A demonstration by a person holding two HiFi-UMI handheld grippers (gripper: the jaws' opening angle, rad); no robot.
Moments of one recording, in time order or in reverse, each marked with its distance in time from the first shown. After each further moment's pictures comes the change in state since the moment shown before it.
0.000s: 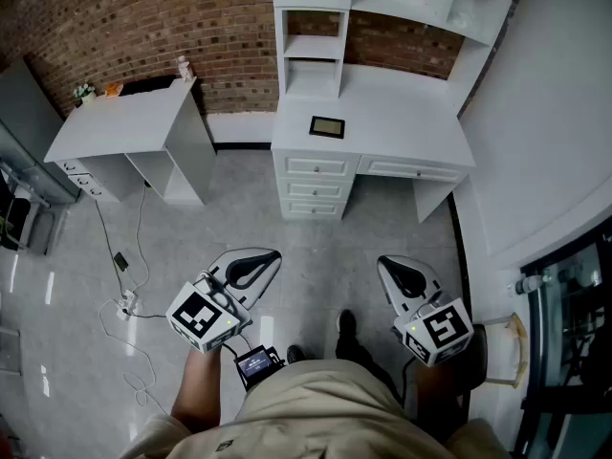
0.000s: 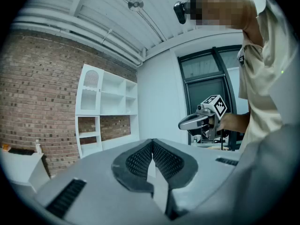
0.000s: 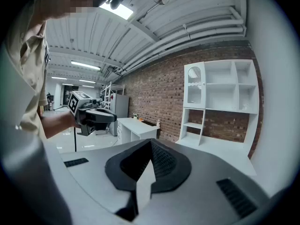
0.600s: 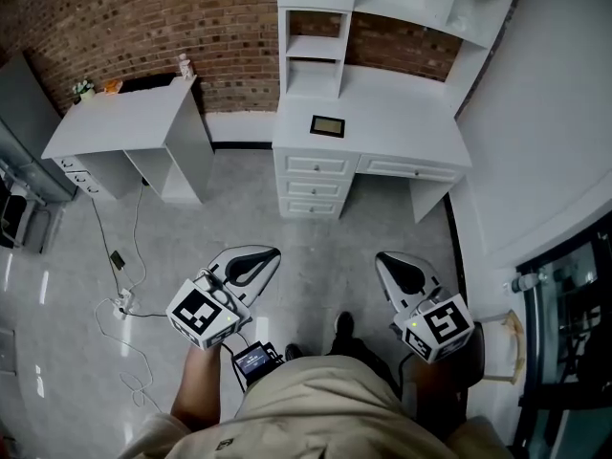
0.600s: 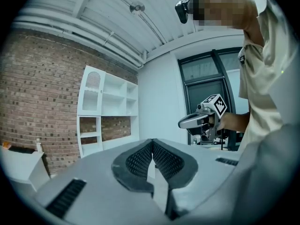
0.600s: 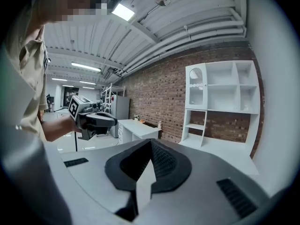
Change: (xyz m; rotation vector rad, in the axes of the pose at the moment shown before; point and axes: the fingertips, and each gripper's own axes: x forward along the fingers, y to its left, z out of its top) left arm -0.025 0.003 -0.004 -0.008 -0.020 0.002; right arm 0.004 0.026 0.012 0.013 -0.016 0.005
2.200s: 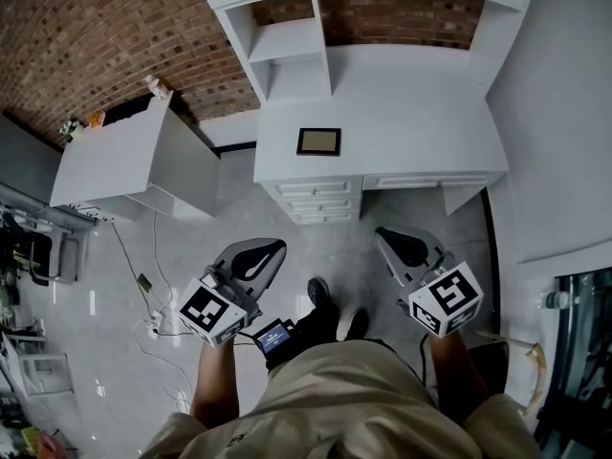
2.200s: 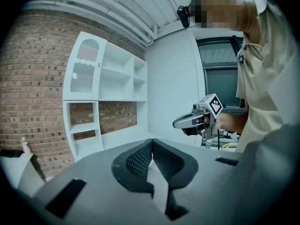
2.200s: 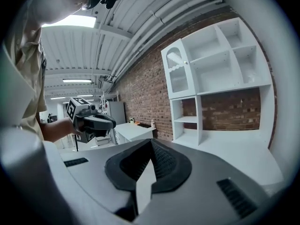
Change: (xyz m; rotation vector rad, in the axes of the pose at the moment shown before) left arm 0.298 0.181 -0.029 -0.039 0.192 0.003; right arm 0.184 -0.312 -0.048 0.174 0.001 0.094
